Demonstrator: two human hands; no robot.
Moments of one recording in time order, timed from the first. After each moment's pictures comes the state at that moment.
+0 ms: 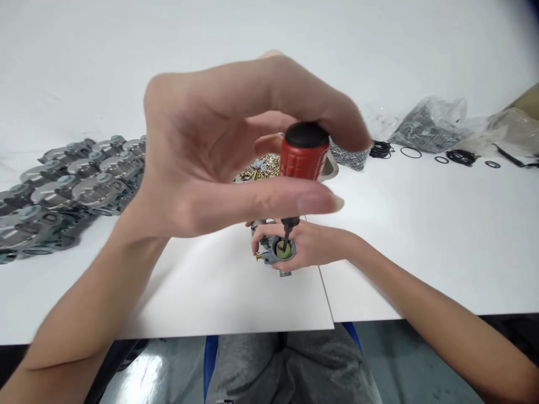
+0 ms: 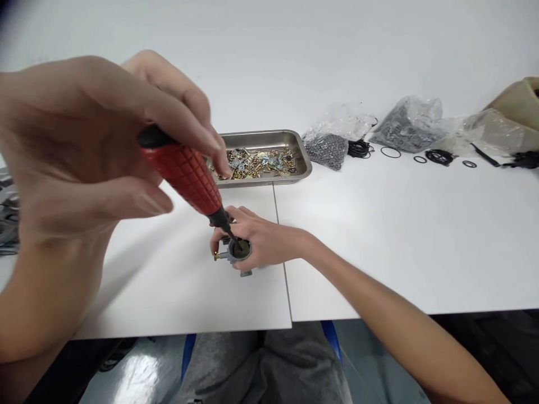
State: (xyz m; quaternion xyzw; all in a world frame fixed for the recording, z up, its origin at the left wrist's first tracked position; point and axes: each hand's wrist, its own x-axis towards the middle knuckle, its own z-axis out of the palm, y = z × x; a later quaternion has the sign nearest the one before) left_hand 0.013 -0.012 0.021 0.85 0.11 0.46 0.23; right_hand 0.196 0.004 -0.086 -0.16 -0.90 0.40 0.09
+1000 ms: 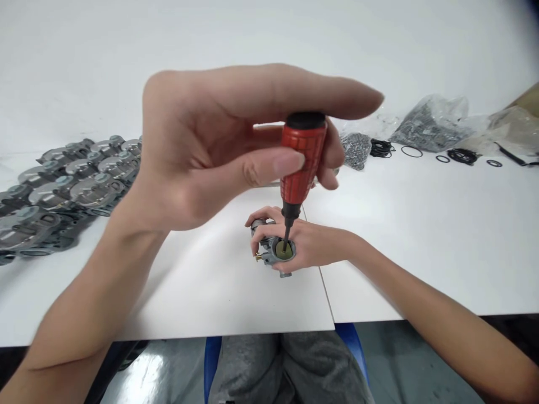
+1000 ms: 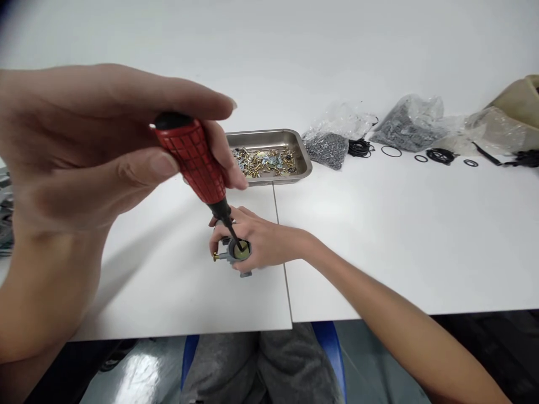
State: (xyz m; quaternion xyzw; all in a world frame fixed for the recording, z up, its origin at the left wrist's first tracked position) left_hand 0.009 -0.009 0.014 0.83 0.11 0.46 0.28; right_hand 0.196 0.004 -0.087 -0.17 -0.89 0.41 0.09
